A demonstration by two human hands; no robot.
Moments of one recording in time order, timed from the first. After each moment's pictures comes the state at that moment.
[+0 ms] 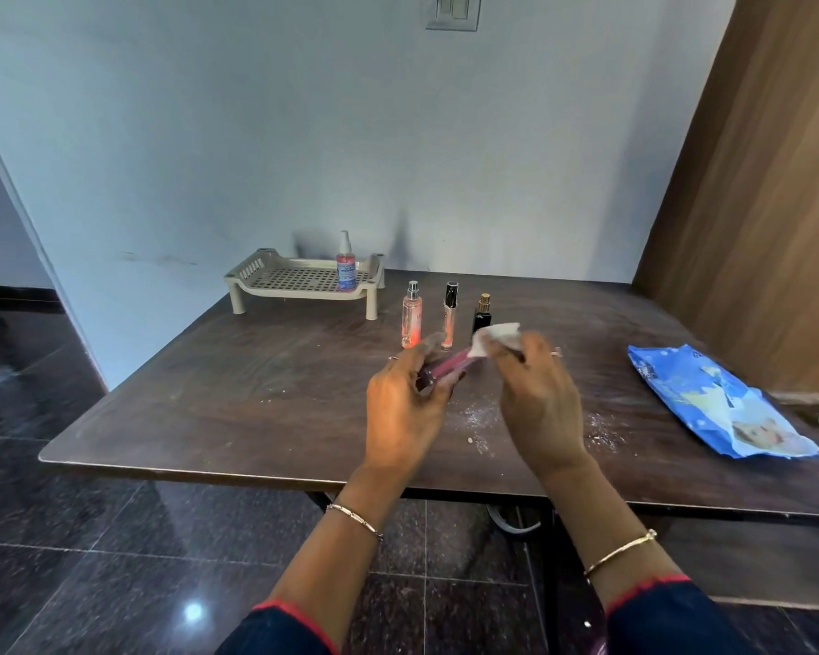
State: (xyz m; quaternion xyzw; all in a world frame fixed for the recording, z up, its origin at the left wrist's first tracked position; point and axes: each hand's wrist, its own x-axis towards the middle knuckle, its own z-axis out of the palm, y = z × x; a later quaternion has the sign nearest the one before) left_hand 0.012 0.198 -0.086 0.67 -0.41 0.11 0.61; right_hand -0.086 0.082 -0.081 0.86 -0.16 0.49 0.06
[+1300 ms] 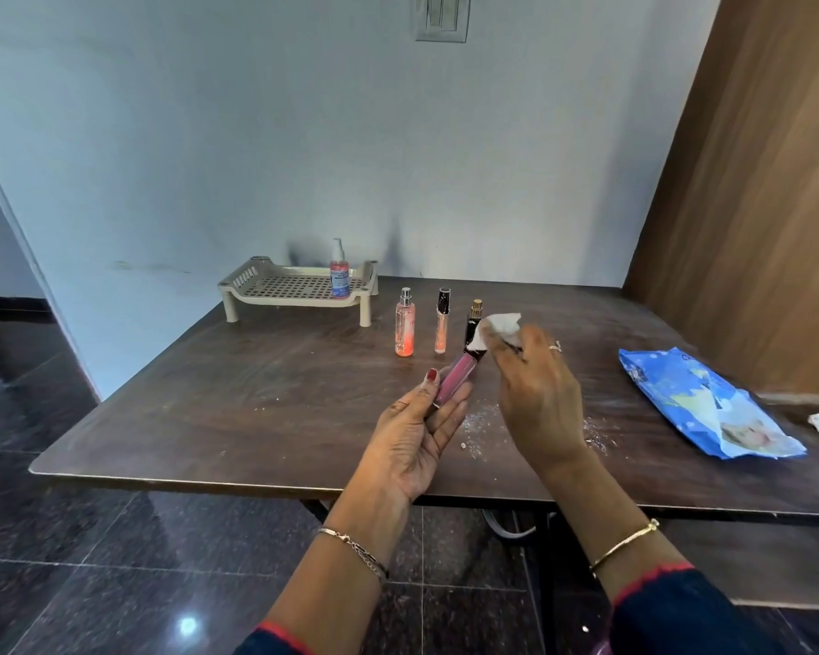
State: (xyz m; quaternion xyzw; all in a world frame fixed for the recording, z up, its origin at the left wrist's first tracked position) left_hand -0.008 0.198 -0.080 0.32 -0.08 -0.45 0.83; right_hand -0.088 0.076 -0.071 0.84 -0.16 0.50 0.13
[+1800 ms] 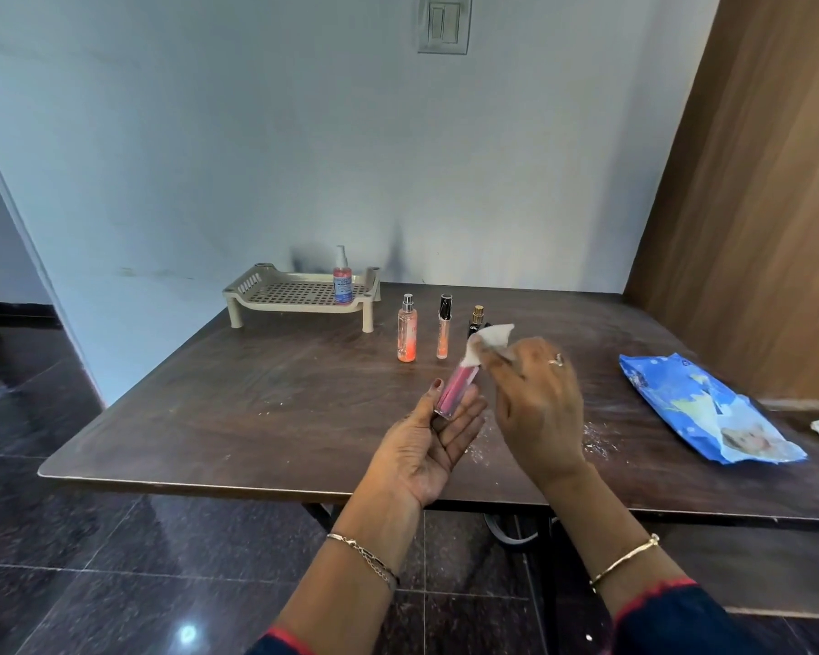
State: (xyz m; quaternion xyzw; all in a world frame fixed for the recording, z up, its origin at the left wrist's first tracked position) left_hand -0.018 0.198 -0.074 0.32 -0.04 -0.48 0.81; right_hand -0.091 0.084 -0.071 0.82 -0.13 0.54 0.14
